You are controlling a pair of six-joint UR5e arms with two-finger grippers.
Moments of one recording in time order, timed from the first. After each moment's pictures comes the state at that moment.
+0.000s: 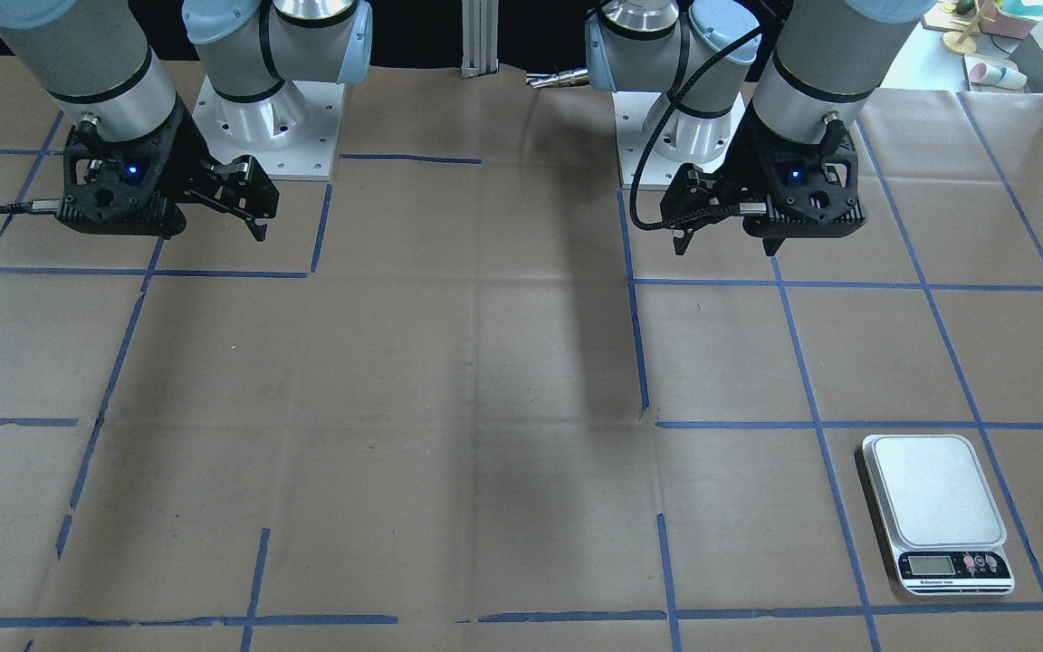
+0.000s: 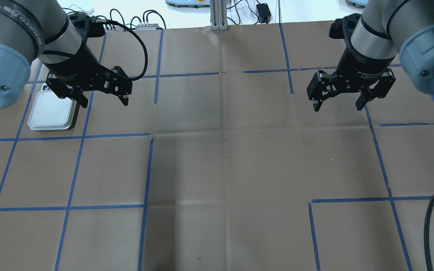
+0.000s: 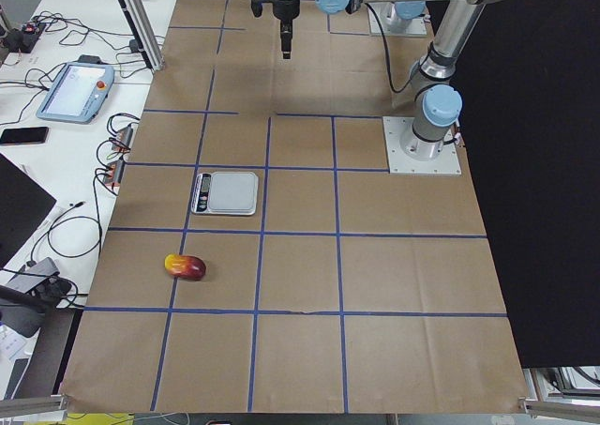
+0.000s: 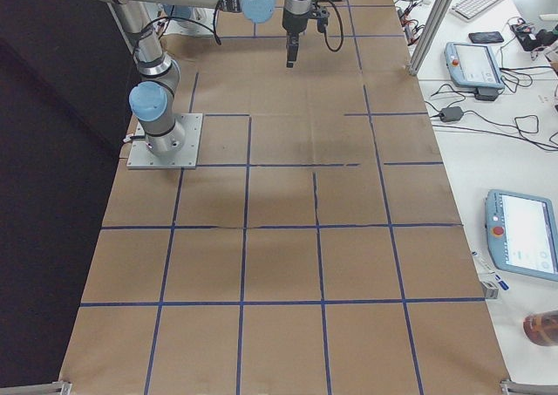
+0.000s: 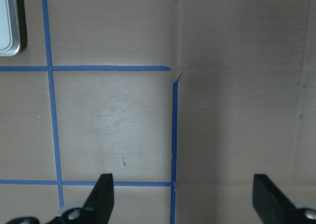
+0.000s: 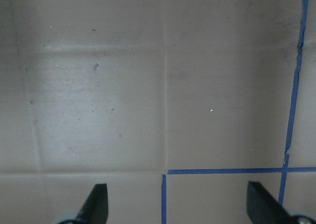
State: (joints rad) left arm -1.55 -1.55 -1.65 -1.52 1.57 0.01; right arm 1.53 -1.60 1.68 -1.57 -1.56 -0.02
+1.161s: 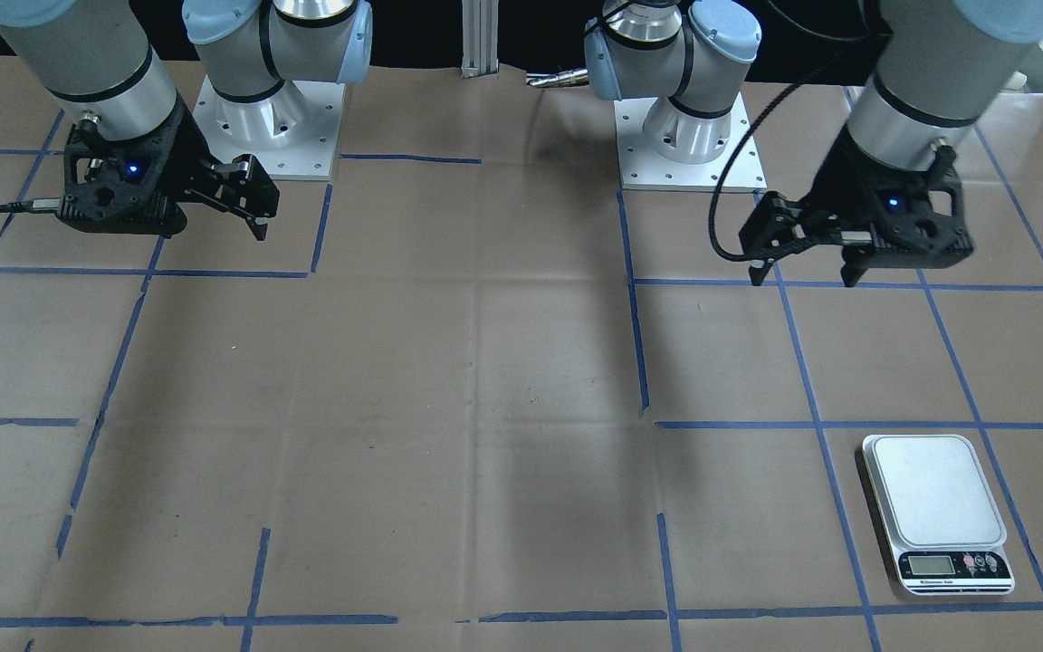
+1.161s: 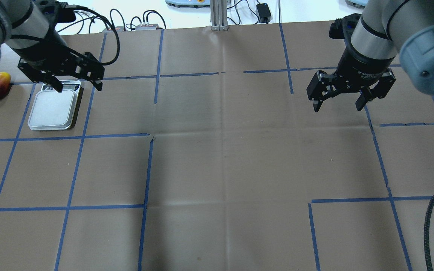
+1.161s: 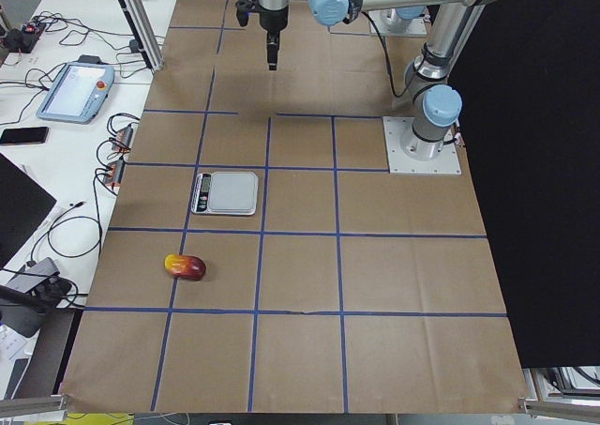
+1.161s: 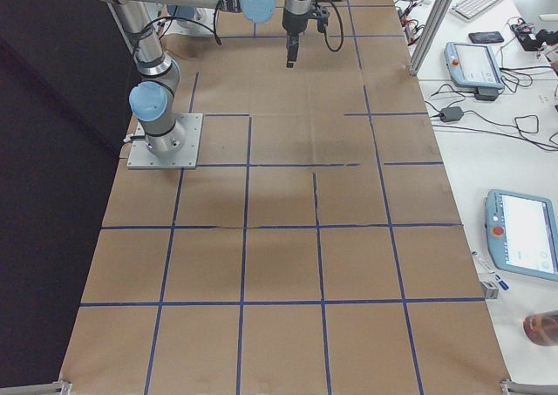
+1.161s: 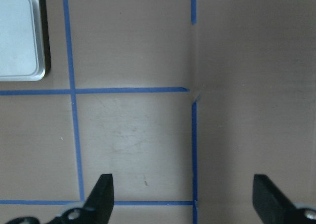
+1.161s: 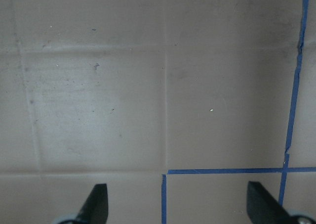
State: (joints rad) left arm -1.37 -1.62 -1.58 -1.47 1.57 0.21; right arm 1.53 -1.60 1.68 -1.57 -1.56 -0.02
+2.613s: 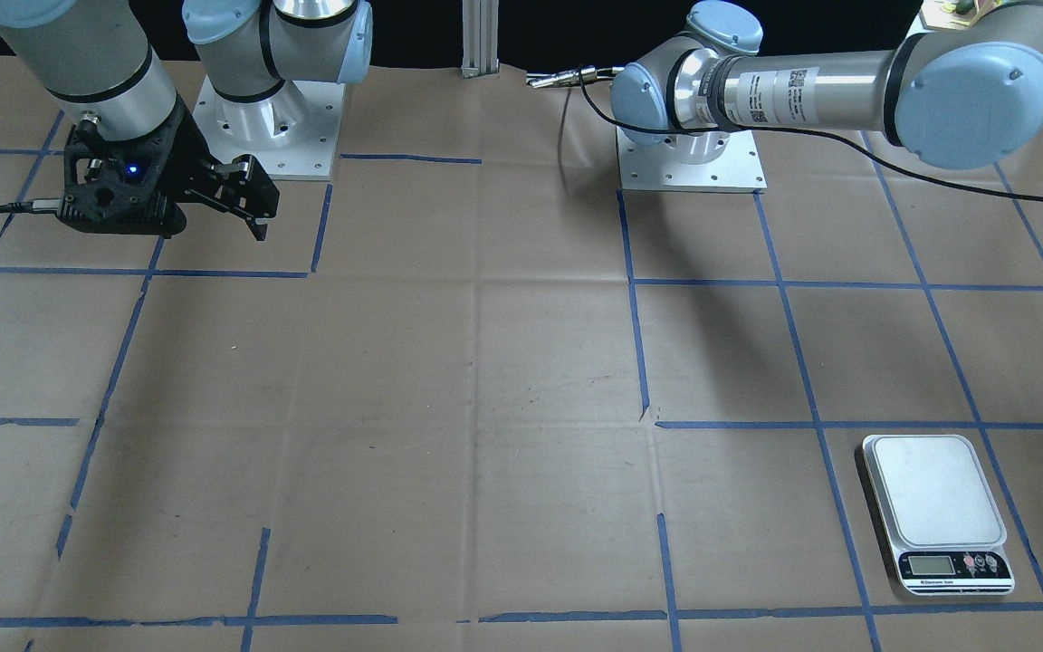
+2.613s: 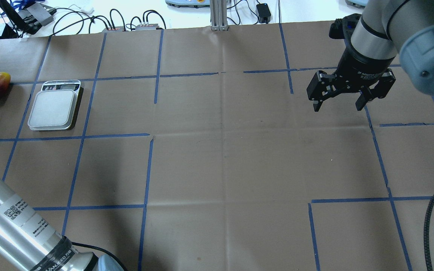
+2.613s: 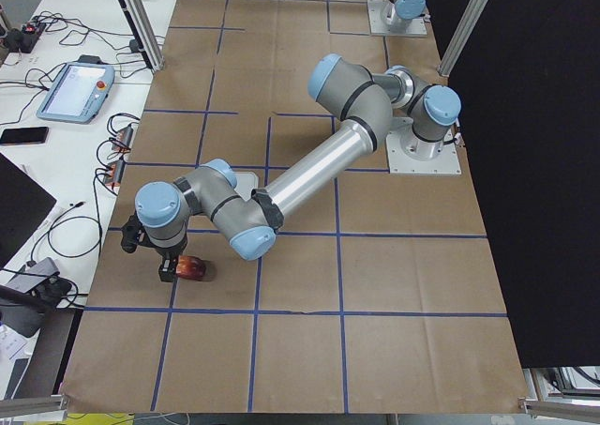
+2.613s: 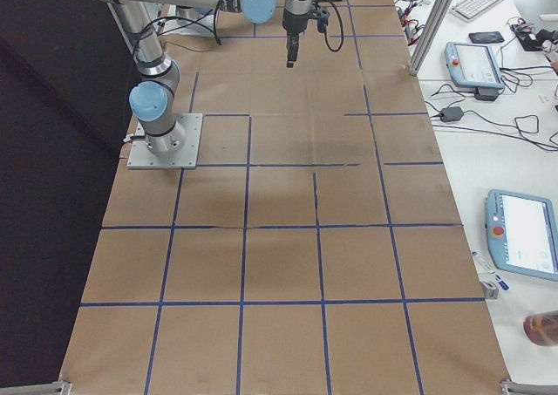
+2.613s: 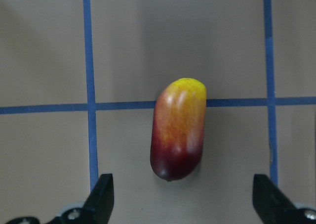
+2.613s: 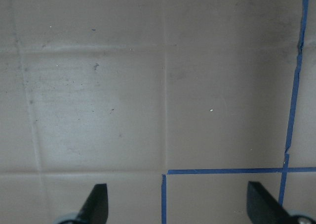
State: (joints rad) left arm -0.82 -2.59 -0.58 -1.41 1.47 0.78; right arm 1.53 -1.60 1.68 -1.57 -1.56 -0.02
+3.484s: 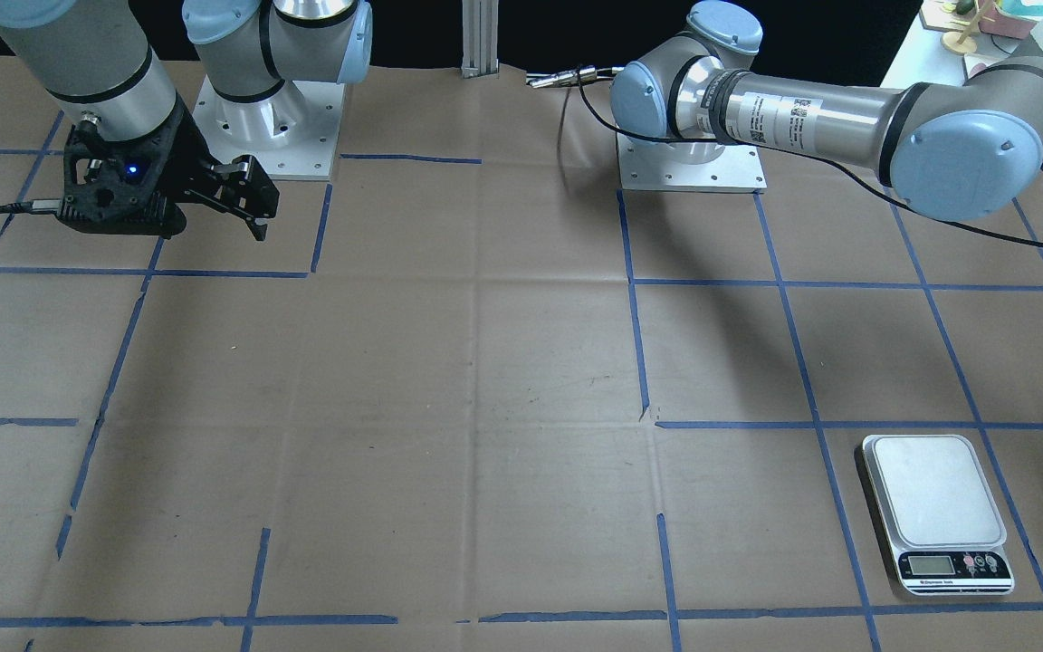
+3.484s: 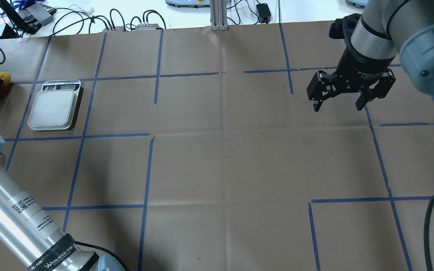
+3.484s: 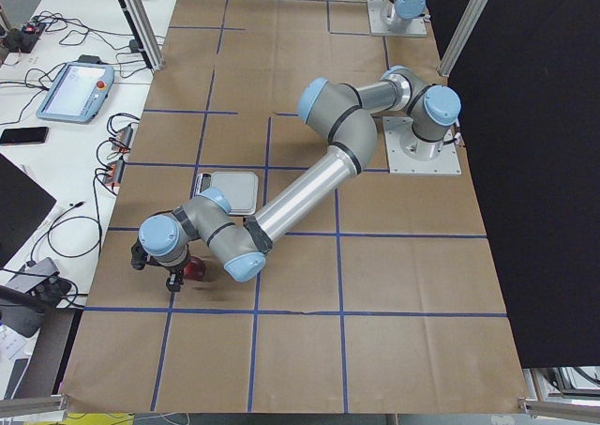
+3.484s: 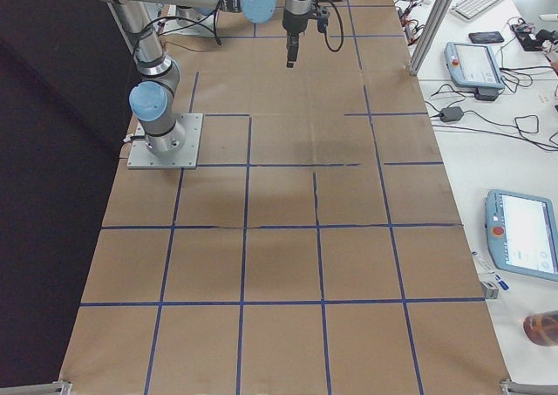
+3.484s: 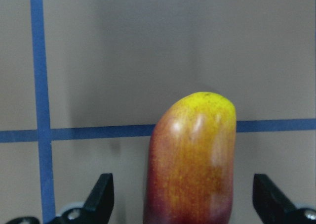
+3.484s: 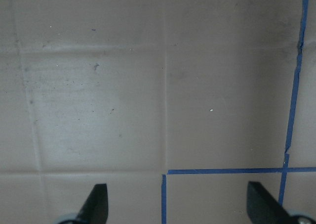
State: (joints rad) left arm -0.83 -2.72 -0.55 -1.42 1.44 0.77; right arm 1.53 -1.60 1.68 -1.57 -1.56 -0.02
